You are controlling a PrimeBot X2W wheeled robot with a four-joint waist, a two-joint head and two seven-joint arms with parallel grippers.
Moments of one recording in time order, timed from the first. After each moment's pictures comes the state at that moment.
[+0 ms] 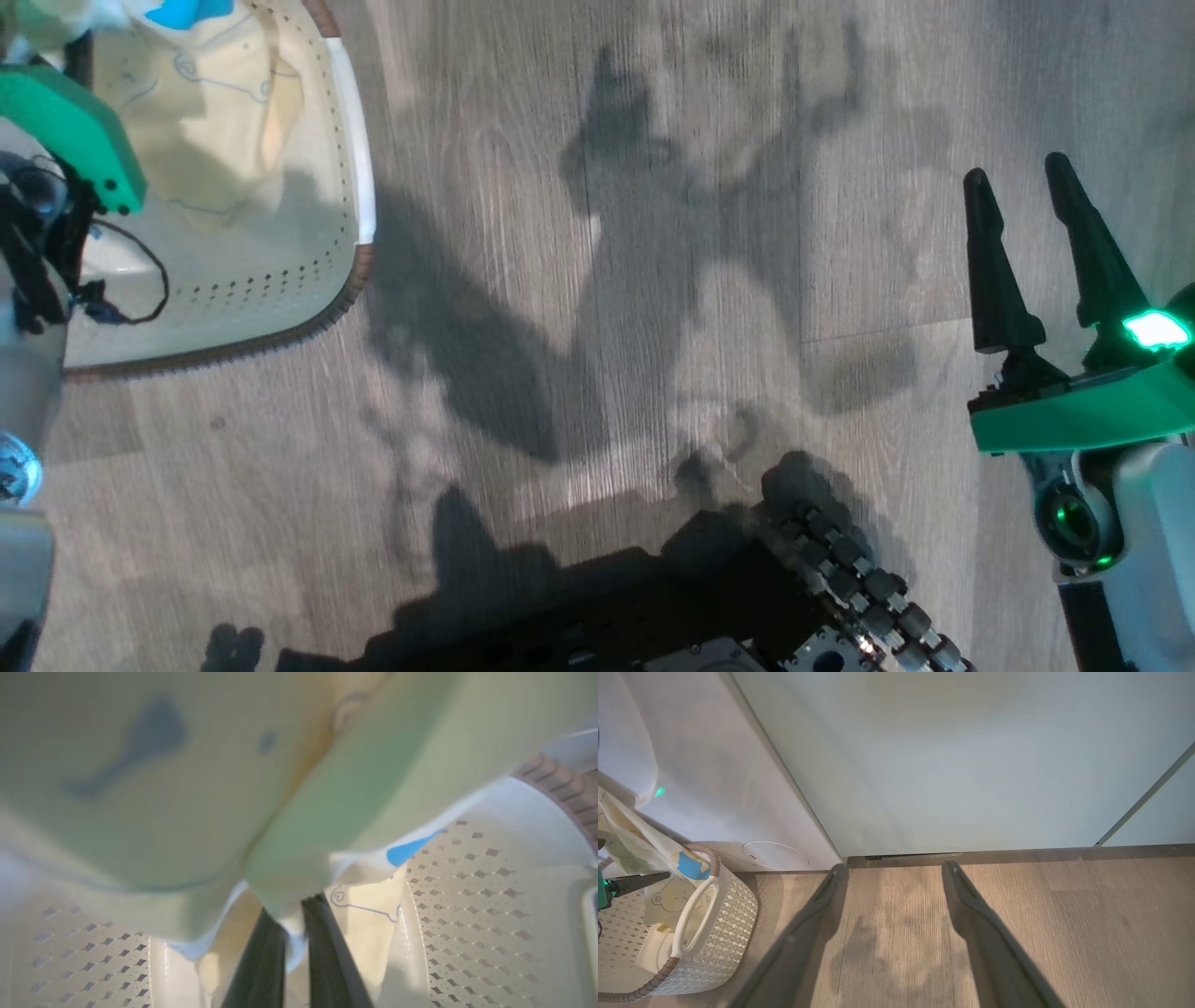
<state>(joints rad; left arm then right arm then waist) -1.16 0.42 -0.36 1.24 -0.41 -0.13 -0.21 -0.36 -0.08 0.15 0.08 0.34 0.13 -0.25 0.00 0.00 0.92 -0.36</state>
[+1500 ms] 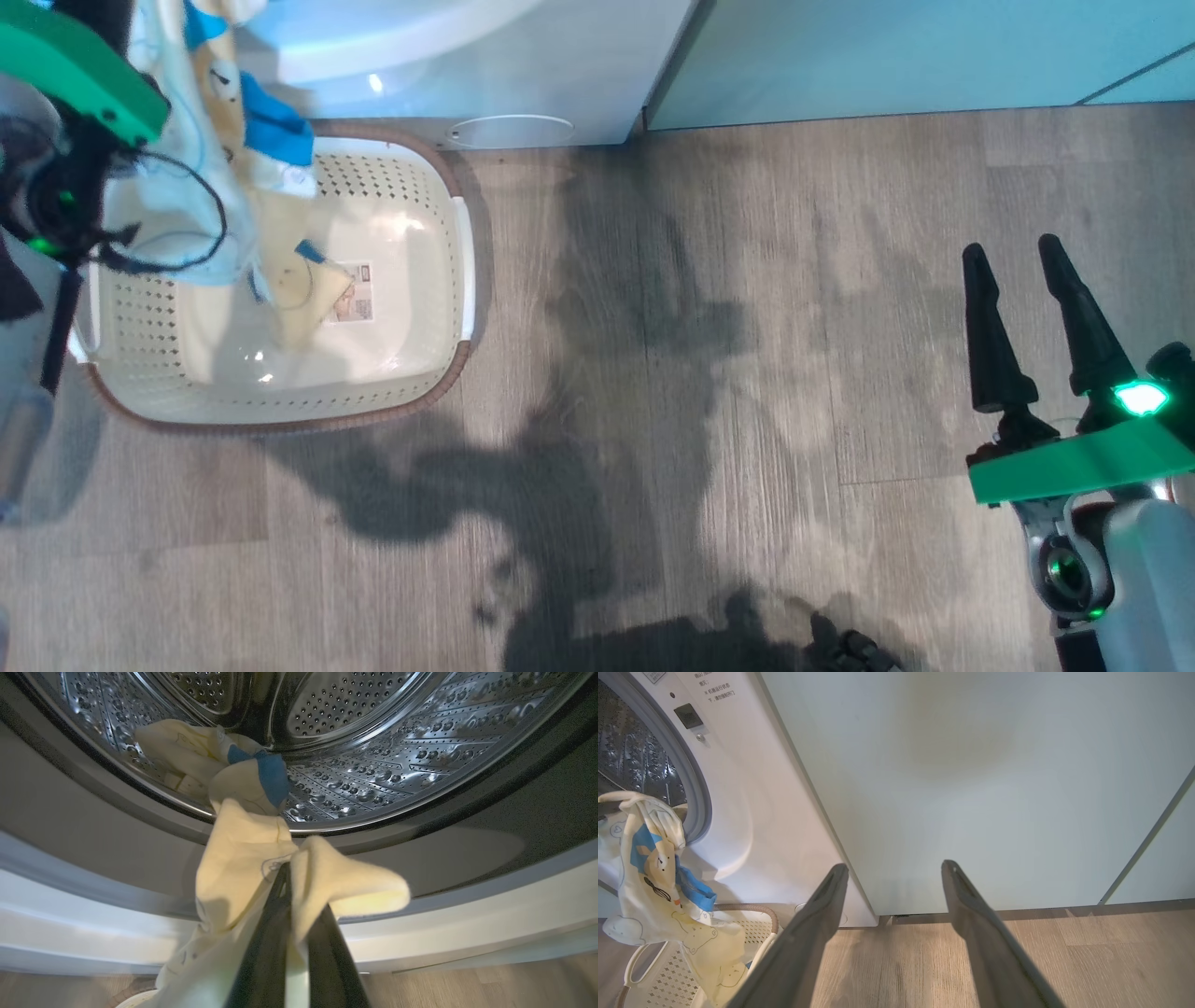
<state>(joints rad) -0.96 0.52 -0.32 0.63 -0.87 -0.08 -0.02 -0.27 -0.08 0.13 0.12 0.34 0.13 -0.25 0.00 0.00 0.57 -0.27</state>
